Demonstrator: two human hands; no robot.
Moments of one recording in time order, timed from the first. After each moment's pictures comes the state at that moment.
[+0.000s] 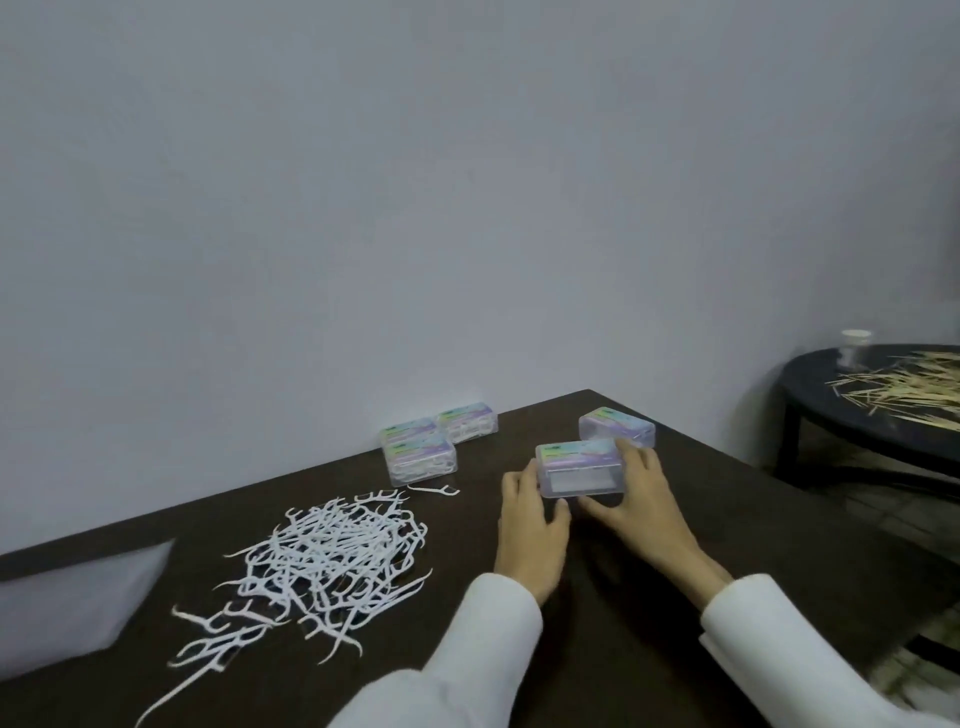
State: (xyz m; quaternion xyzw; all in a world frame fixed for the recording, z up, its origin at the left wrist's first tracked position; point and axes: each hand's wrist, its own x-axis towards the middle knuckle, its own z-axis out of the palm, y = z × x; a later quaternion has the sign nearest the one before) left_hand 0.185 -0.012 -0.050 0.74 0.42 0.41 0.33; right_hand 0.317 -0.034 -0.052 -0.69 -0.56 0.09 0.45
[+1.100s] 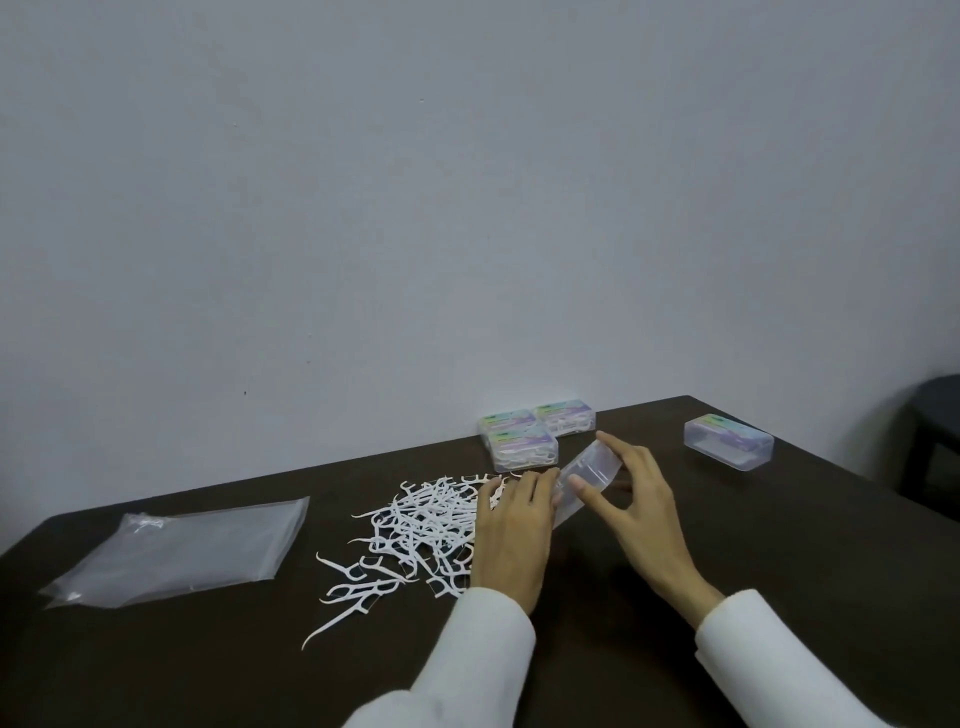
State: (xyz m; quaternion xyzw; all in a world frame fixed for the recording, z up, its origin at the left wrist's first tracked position) left_hand 0.066 0.007 -0.060 0.80 0.45 0.34 -0.20; right_hand 0.206 -0.013 -0.051 -0.53 -0.59 0.14 0.59
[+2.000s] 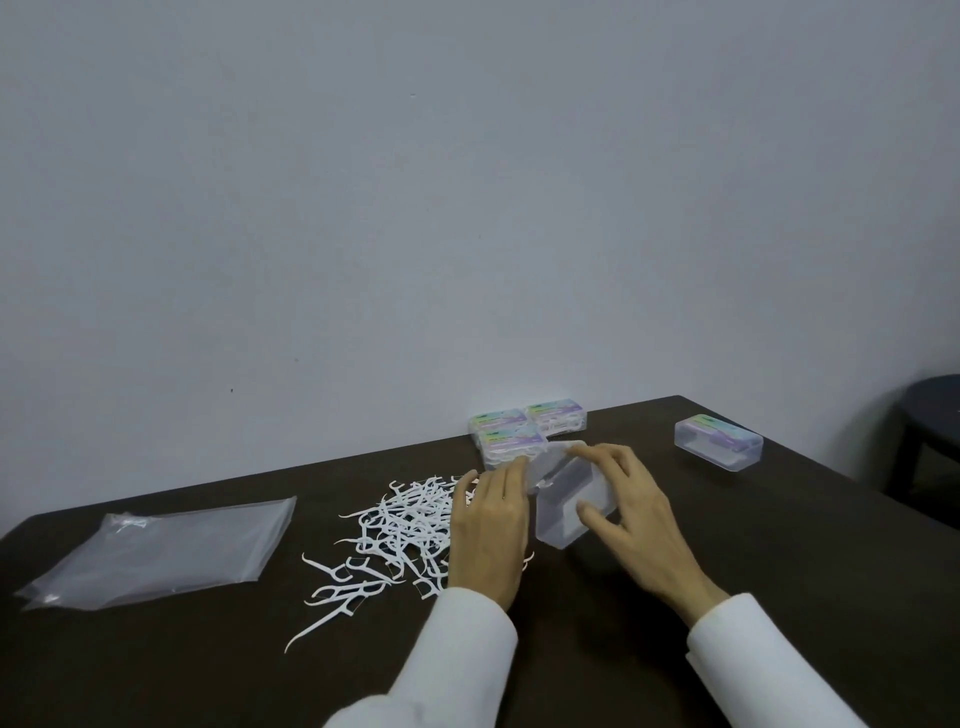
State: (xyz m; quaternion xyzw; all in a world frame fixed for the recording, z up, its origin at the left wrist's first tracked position) left_hand 0.061 0.010 -0.058 0.77 0.44 0.40 -0.23; right_hand 0.218 -0.024 -0.045 -0.54 -0.71 0.08 0.45
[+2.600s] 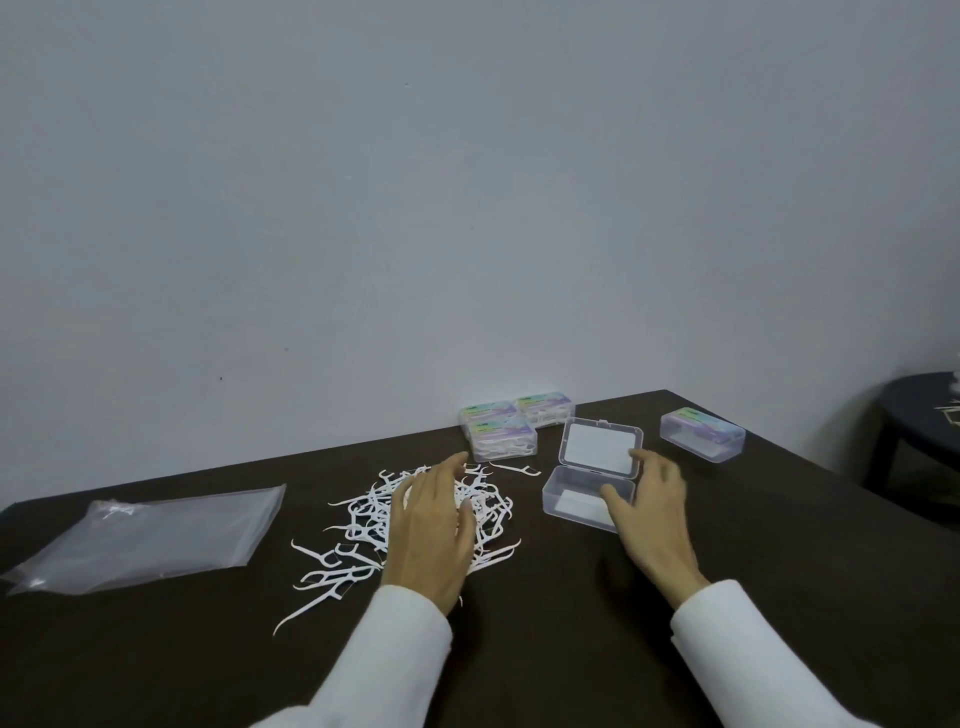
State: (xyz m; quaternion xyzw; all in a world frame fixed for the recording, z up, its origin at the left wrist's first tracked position) left_hand 0.018 -0.014 -0.053 0.76 0.49 0.43 -0.05; right_hand 0.233 -0.017 -0.058 -0.70 -0.52 0.10 0.49
